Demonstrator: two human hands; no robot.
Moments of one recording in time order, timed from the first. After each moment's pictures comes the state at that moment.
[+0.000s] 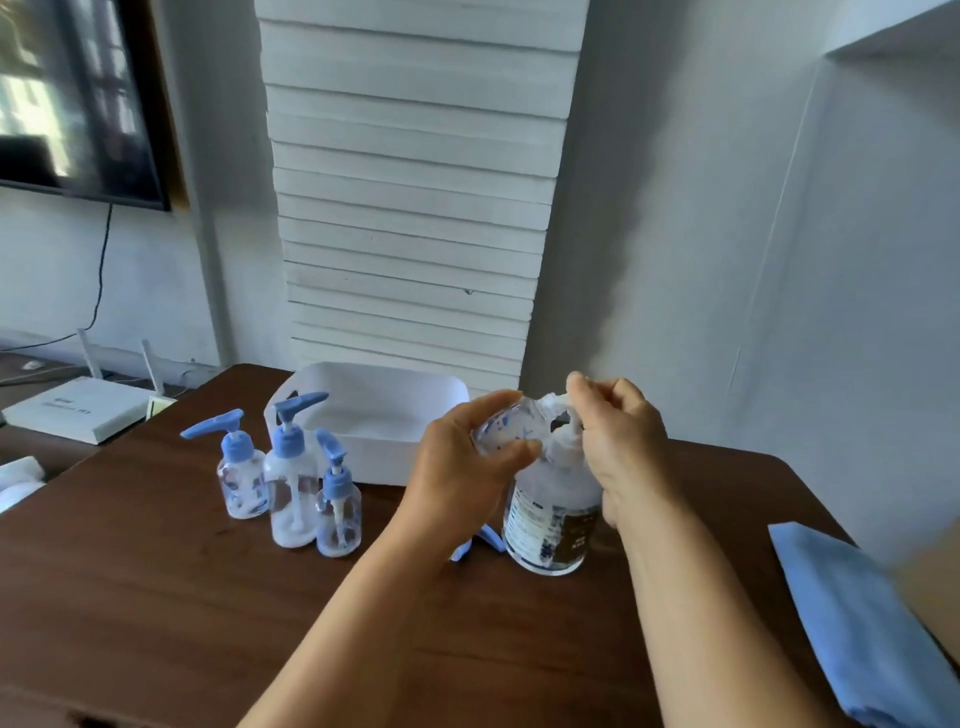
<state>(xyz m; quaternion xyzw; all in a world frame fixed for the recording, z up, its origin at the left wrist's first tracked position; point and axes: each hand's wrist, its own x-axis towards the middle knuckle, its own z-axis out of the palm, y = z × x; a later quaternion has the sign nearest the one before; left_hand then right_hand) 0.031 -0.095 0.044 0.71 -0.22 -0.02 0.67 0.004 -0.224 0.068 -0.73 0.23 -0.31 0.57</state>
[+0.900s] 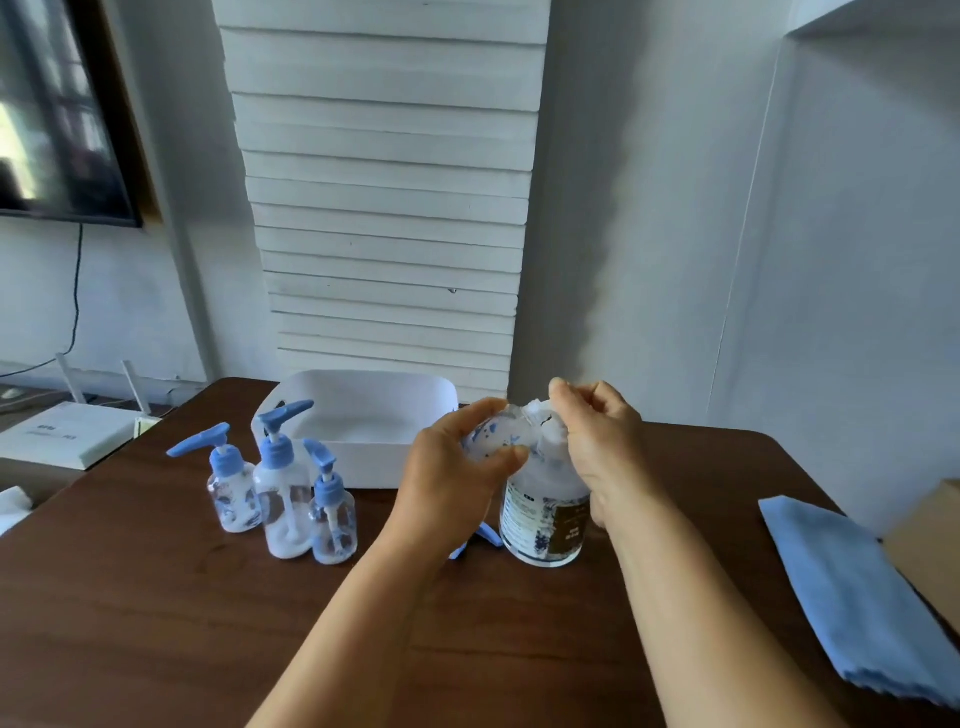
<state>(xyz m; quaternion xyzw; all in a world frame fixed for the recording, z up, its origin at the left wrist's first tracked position) 0.027 -0.093 0.042 0.72 -0.20 -0.06 0.66 0.006 -0.224 0.052 -0.71 0.23 -0.30 0.60</state>
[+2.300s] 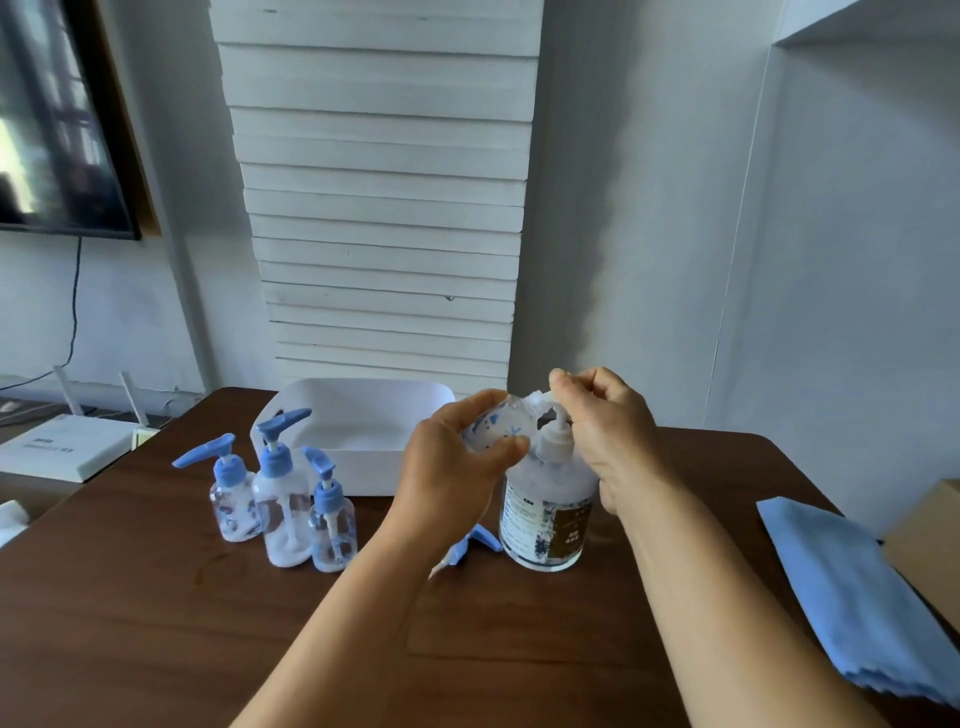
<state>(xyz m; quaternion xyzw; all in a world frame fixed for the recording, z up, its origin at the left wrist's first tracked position) 0.030 -0.095 0.049 0.73 -0.23 -0.01 0.65 0.005 -0.233 0.065 -0.75 0.21 -0.31 0.55</state>
